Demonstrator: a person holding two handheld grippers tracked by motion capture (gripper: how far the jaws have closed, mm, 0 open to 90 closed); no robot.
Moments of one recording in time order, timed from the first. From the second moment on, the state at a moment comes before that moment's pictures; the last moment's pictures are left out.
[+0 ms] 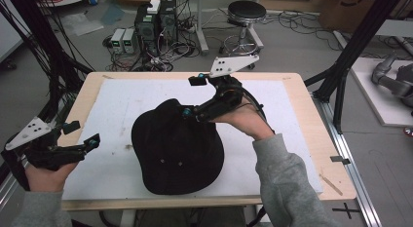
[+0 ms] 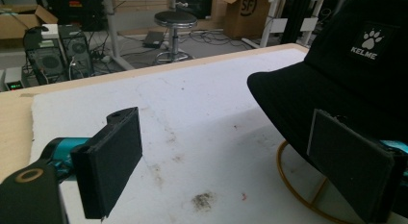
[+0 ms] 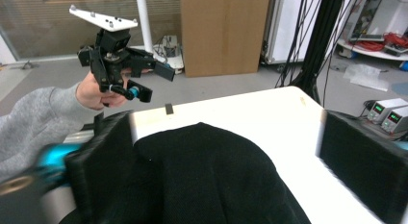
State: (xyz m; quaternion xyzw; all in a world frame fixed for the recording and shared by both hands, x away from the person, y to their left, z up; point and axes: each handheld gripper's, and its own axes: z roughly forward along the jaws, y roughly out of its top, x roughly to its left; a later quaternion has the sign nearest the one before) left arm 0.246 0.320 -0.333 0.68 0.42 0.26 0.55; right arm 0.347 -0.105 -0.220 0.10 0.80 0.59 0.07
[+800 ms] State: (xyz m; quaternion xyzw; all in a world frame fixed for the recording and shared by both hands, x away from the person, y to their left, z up) left arm 0.248 0.315 -0.335 0.68 0.42 0.26 0.54; right arm 0.358 -0.177 -0.227 0.20 0.77 0.59 0.15
